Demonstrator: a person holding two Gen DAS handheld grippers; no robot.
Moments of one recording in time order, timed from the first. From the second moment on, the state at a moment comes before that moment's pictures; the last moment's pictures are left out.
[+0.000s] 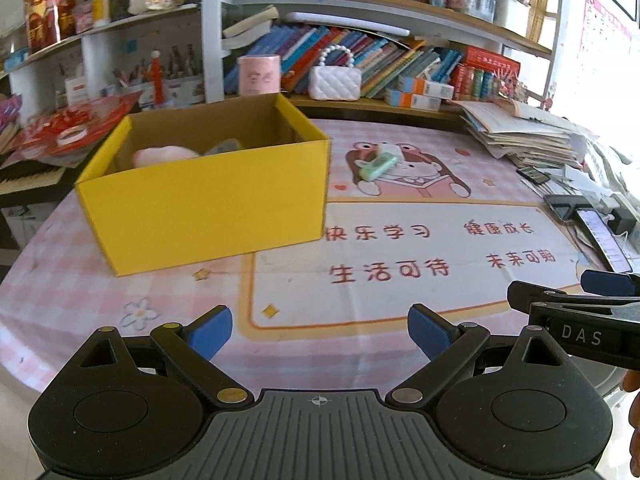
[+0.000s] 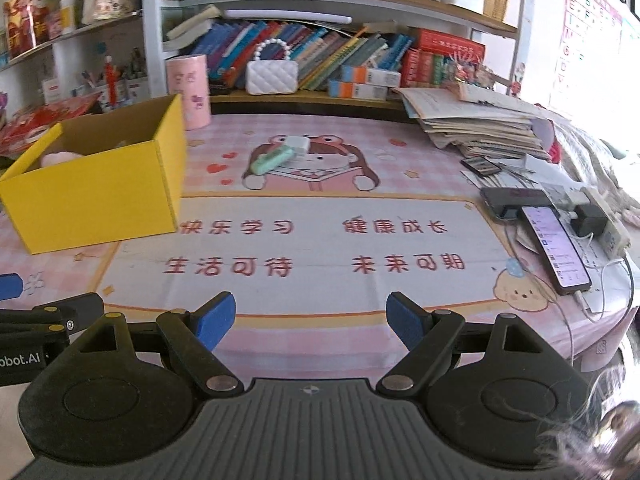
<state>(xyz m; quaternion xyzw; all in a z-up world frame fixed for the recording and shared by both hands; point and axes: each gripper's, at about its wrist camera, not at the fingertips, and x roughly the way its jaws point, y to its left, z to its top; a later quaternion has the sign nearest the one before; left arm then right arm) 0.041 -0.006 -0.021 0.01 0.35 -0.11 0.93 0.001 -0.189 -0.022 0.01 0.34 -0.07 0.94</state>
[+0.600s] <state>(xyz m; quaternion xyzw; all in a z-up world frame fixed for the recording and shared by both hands) 0.109 -0.082 -0.023 0.05 0.35 -0.13 0.92 0.080 -0.259 -0.025 0.04 0.35 -0.08 0.93</state>
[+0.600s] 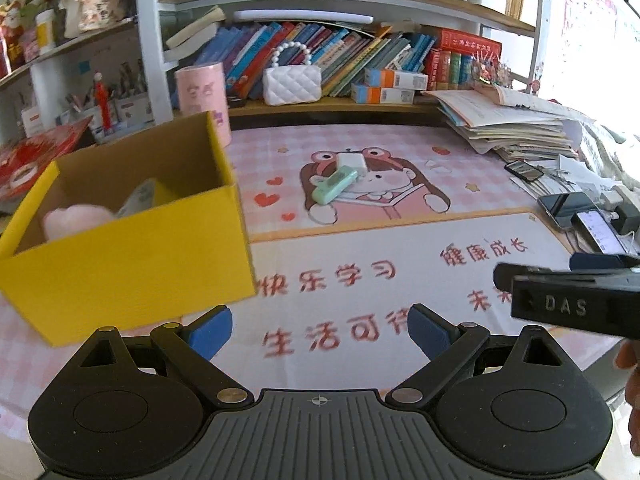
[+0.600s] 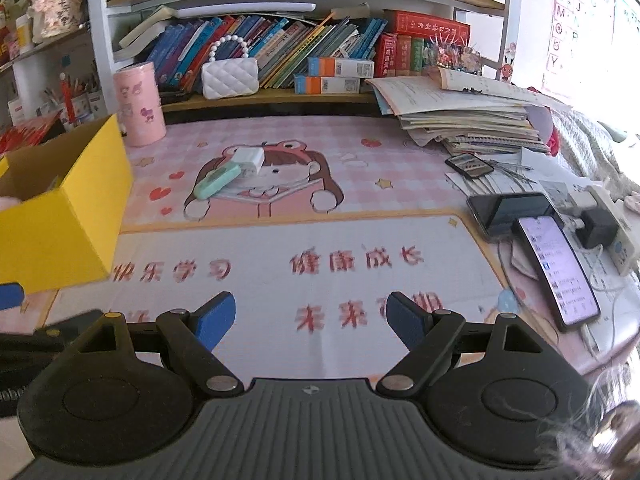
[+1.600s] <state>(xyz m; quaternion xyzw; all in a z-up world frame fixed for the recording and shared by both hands) 0.241 -0.176 -0.047 0.04 0.35 -0.06 0.93 0.223 -0.343 -0.017 0.06 0.32 0.01 0.95</state>
